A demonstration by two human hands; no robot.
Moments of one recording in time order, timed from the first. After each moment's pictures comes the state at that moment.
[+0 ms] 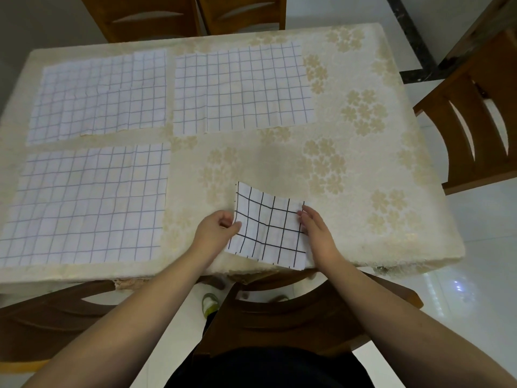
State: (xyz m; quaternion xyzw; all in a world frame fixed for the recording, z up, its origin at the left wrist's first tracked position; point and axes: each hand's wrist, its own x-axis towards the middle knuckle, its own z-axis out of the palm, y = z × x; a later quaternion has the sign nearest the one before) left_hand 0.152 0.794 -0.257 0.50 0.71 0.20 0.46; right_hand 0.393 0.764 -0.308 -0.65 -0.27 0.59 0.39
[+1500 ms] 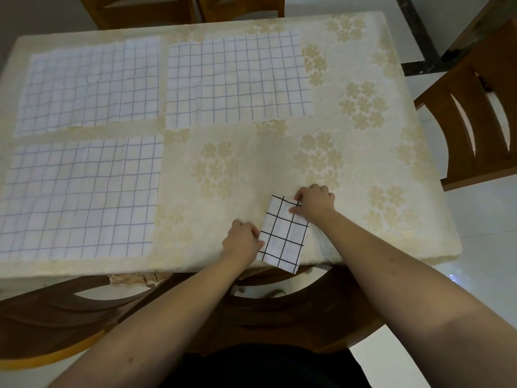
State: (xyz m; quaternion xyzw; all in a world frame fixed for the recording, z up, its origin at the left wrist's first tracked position) left_hand 0.217 0.779 -0.305 0.59 0.71 -0.01 0.37; right_hand 0.415 0.848 -0.298 -0.73 -0.62 0.28 -0.07
